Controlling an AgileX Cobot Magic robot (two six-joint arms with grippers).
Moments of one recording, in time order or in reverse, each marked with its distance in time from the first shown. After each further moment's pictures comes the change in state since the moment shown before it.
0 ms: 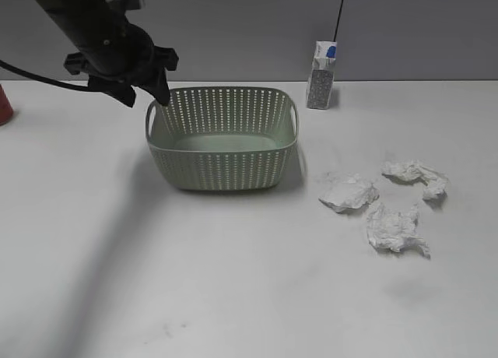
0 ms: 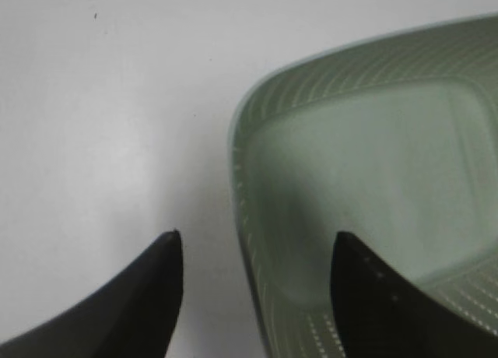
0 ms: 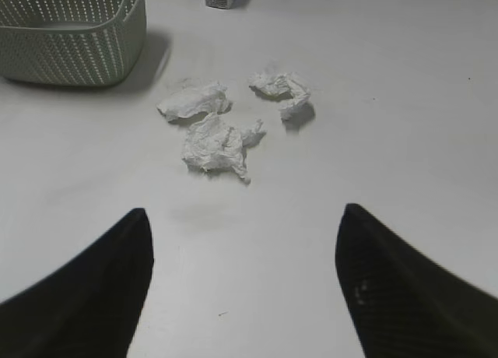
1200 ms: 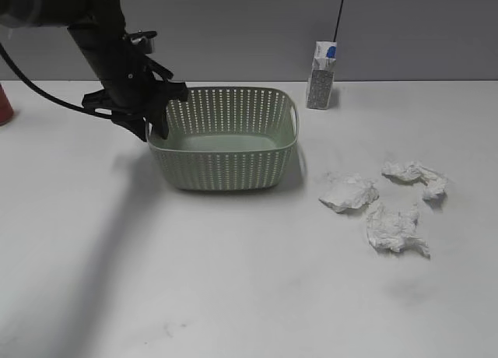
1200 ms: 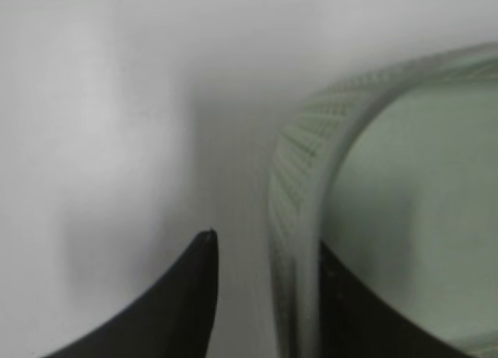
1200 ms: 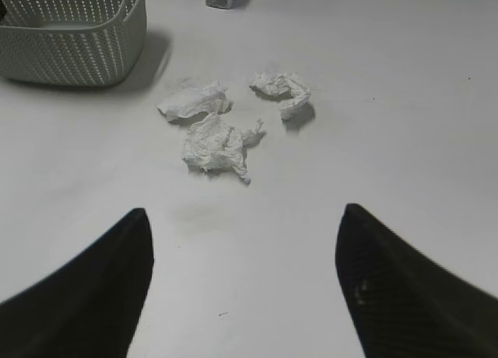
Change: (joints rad) left arm 0.004 0.237 -0.169 0.021 0.108 -0.170; right arm 0.000 0.000 0.000 0.000 0.000 0.001
